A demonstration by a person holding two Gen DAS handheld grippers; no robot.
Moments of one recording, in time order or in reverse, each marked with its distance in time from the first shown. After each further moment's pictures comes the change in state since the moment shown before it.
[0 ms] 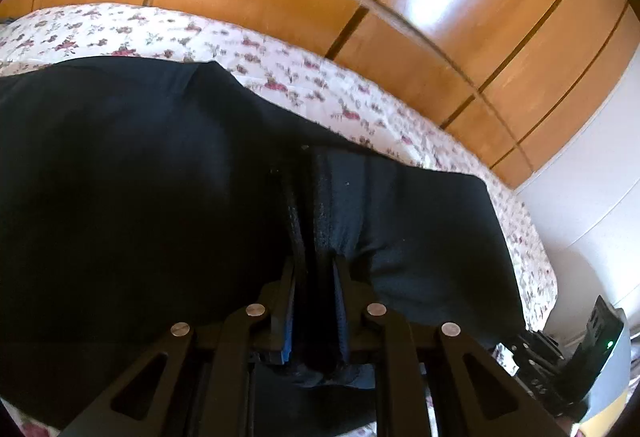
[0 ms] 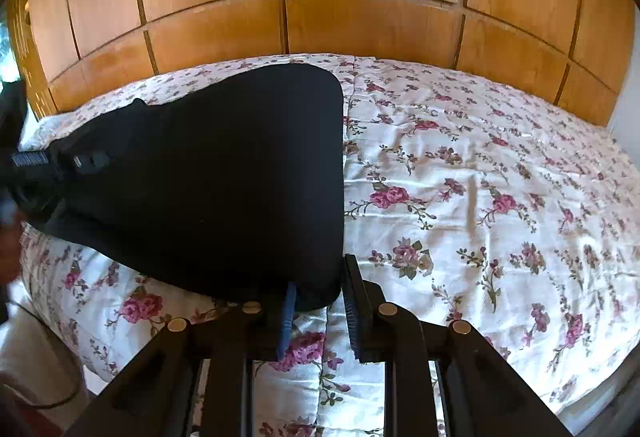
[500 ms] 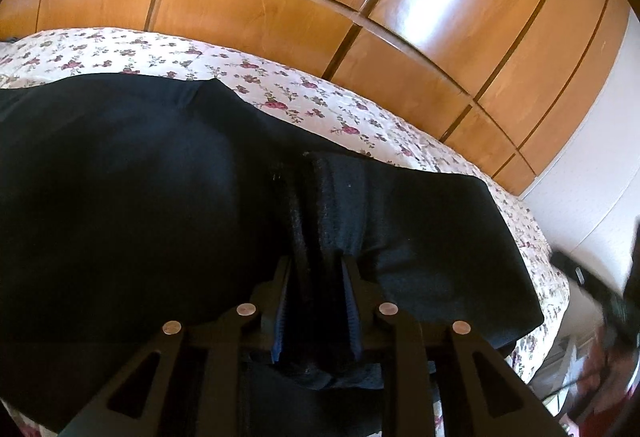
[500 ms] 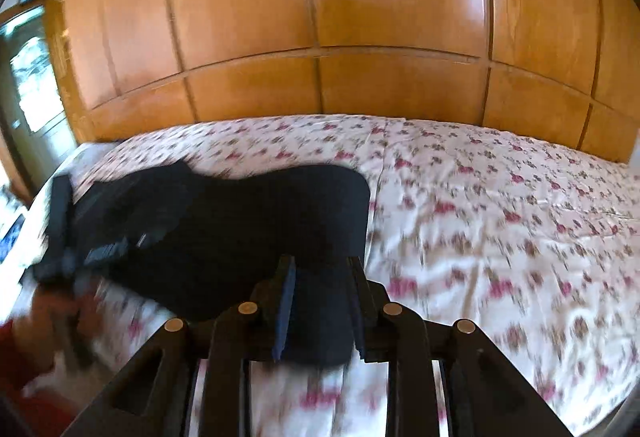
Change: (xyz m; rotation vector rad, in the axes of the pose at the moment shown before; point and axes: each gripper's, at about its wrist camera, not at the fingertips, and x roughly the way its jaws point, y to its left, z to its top) left arm 0.003 -0.004 -0.006 0.039 -0.077 0.029; right arm -0.039 0.003 0.058 -0.018 -0.126 0.120
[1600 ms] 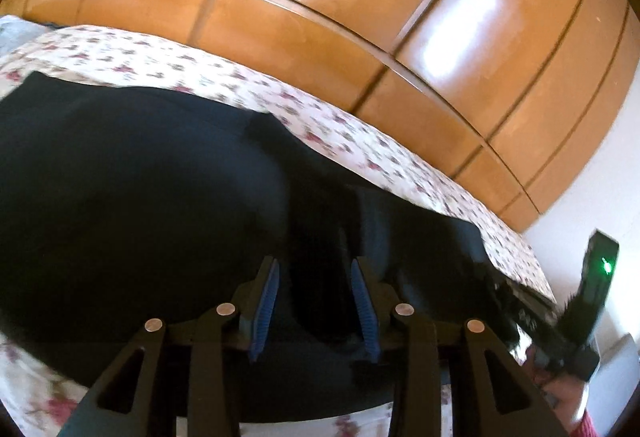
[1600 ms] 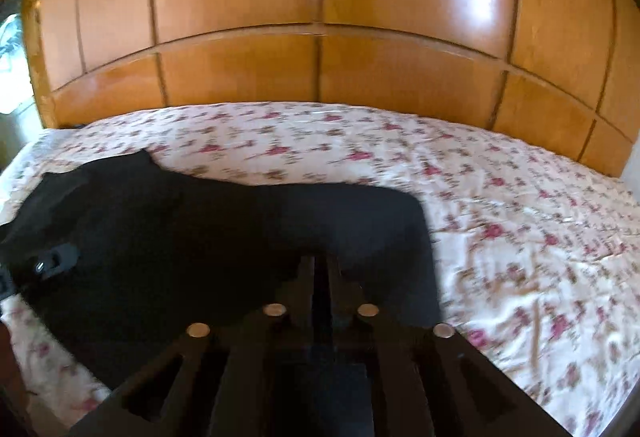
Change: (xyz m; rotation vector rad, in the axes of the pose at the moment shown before) left arm -0.049 0.028 -0.003 -0.111 -0.109 0.041; right arm 0.090 0.053 0.009 -0.051 0.018 -0.111
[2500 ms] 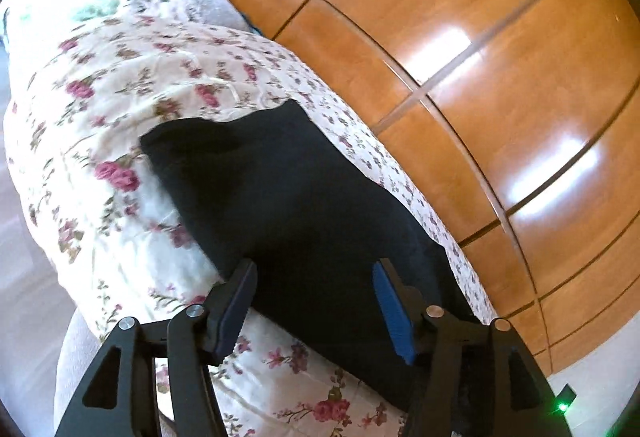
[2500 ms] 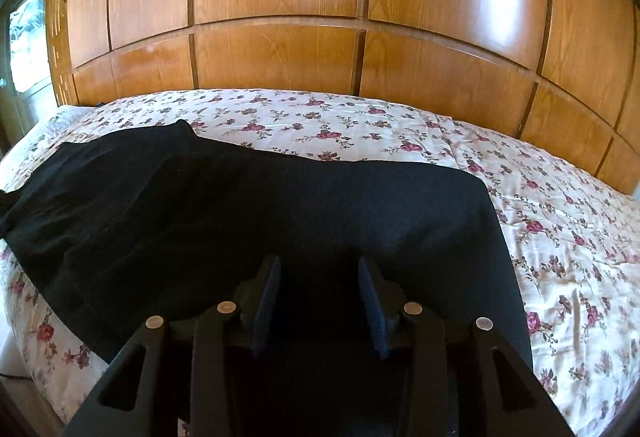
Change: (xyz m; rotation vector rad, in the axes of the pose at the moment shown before) left arm -0.124 0.142 -0.023 -0.483 -0.284 0.220; right arm 0.011 0.041 -0.021 -0.071 -0.016 0.021
